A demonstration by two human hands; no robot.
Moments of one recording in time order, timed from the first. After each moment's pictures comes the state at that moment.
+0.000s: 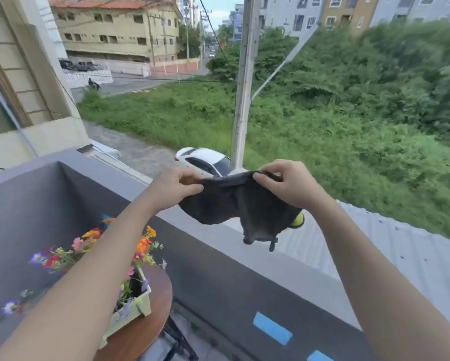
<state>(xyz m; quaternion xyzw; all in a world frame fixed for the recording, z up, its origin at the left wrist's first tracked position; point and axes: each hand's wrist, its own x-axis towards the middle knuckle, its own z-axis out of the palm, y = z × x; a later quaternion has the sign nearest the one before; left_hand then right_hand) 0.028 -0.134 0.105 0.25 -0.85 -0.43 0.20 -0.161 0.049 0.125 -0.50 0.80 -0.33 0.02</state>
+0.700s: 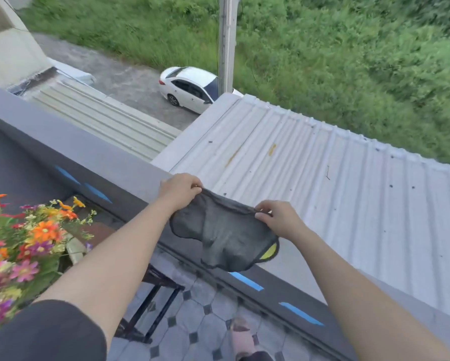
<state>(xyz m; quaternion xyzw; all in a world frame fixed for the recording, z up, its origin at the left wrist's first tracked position) -0.147 -0.139 -0.115 0.34 -0.91 -0.22 -0.04 -0.280 0.089 -0.111 -0.36 0.86 -0.22 0.28</state>
